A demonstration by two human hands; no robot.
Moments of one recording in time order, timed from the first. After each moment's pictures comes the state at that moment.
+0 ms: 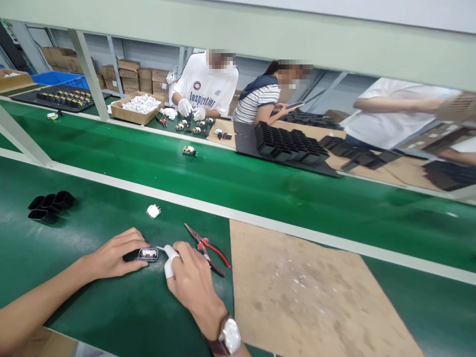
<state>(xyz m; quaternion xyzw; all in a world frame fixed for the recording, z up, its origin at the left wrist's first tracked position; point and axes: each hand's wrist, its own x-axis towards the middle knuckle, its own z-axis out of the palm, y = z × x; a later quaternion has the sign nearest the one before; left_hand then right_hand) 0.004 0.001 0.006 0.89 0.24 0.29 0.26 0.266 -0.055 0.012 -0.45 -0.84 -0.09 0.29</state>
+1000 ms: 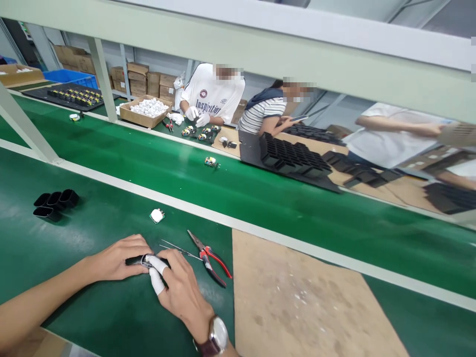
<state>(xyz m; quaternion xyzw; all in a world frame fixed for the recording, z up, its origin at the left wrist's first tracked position) 0.004 0.003 0.003 0.87 0.24 0.28 0.33 0.244 -0.055 0.009 -0.38 -0.85 0.11 0.34</state>
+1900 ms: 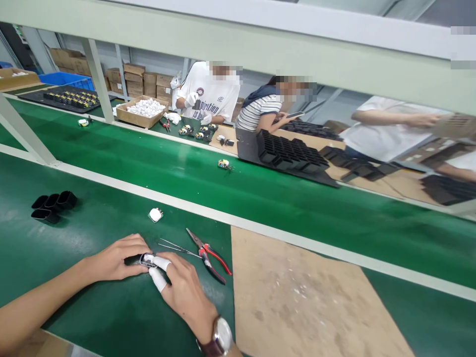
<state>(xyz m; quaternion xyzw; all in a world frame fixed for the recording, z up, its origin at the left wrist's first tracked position) 0.006 0.002 0.005 0.86 0.24 0.28 0.34 0.250 -0.055 0.008 -0.39 -0.82 0.19 0.37</state>
